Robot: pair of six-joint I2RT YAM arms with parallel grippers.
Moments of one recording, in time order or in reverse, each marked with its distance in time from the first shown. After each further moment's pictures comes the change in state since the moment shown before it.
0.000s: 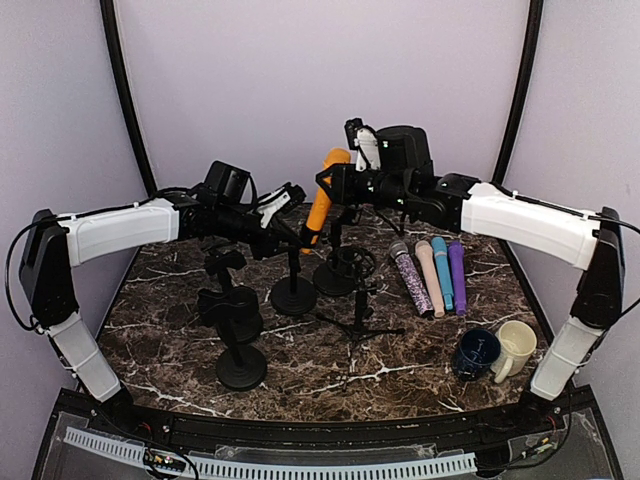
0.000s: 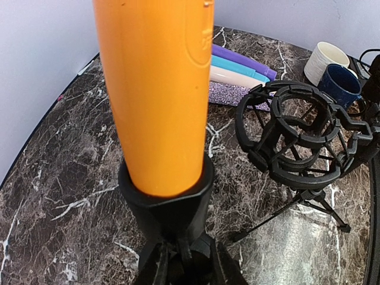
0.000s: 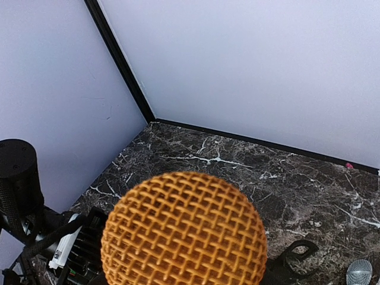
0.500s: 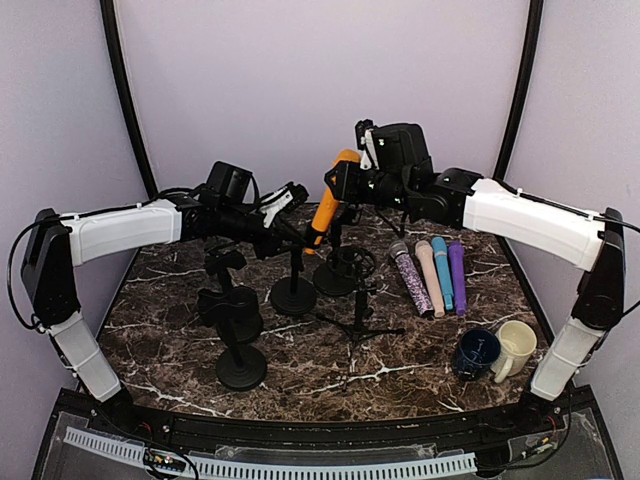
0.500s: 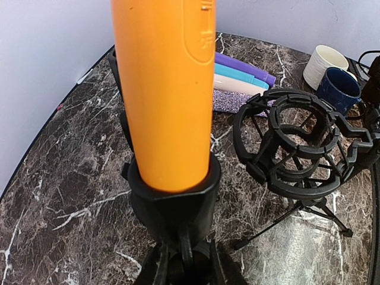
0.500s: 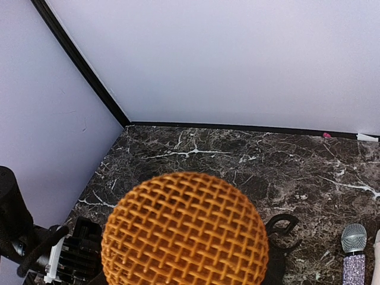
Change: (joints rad) left arm -0.010 0.011 0.000 0.039 0.006 0.005; right arm 0.020 -0.012 0.042 -0.136 0.159 0.142
